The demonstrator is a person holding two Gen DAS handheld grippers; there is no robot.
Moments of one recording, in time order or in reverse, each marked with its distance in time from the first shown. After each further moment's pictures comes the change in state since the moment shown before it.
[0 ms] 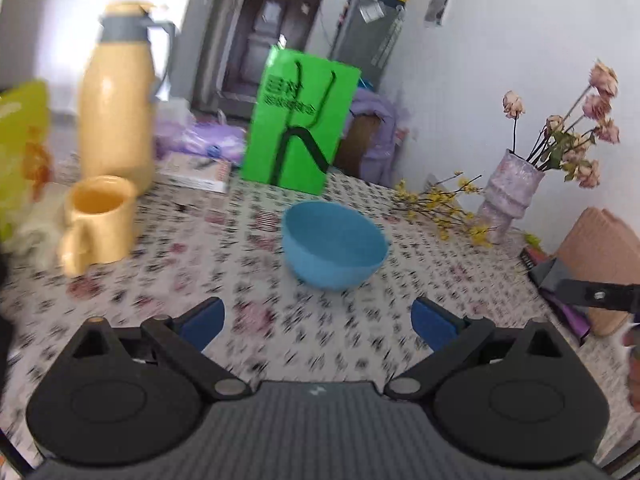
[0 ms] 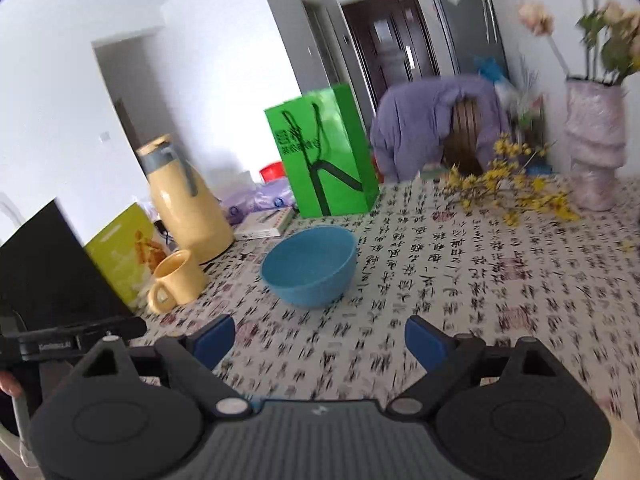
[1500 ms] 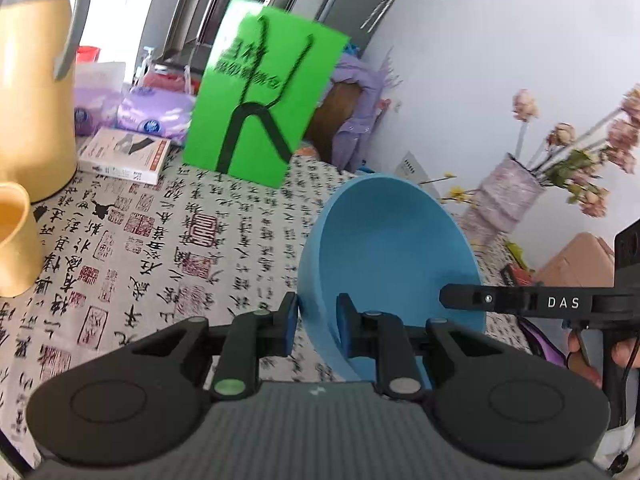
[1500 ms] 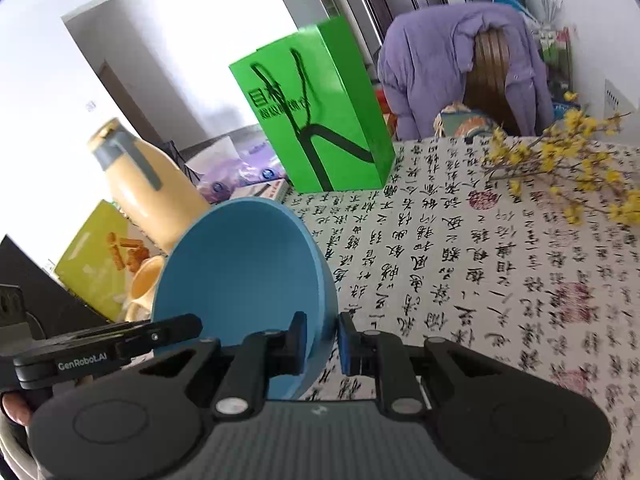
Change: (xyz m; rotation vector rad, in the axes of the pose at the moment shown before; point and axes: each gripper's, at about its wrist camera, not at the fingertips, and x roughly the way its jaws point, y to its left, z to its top) left arm 0.092 -0.028 0.070 -0.064 0.117 -0.090; right arm 0.124 -0.018 0.088 0.065 0.204 0.057
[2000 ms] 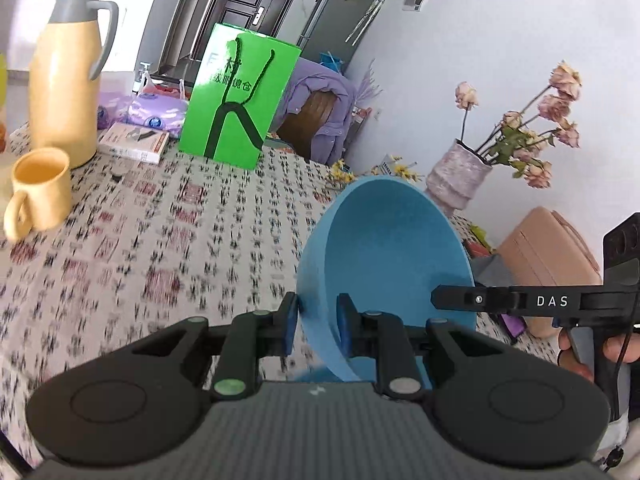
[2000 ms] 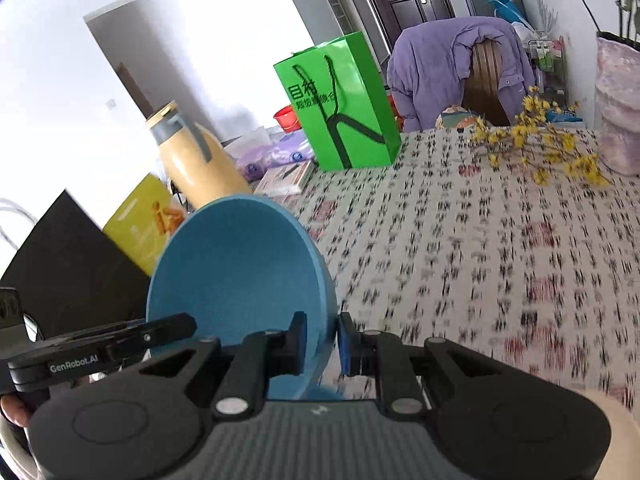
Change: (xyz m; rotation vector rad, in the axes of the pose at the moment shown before) left arm -0.109 -0.052 -0.097 0.010 -0.048 -0.015; right arm -0.110 0.027 -0.097 -0.021 -0.021 0.020
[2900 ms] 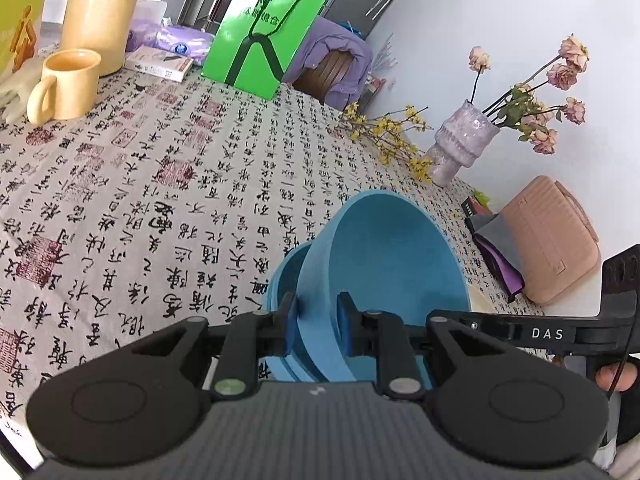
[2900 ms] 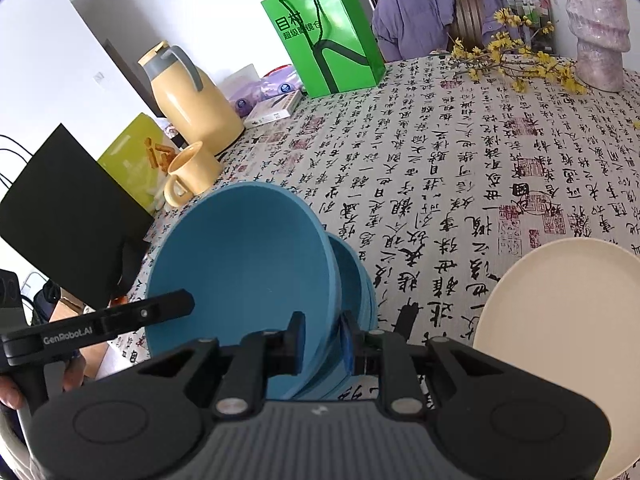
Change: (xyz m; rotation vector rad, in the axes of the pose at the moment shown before) left arm -0.006 0.013 -0.086 -0.096 0.091 -0.002; right arm 0.001 -0.005 -0.106 0.038 0.100 -0.023
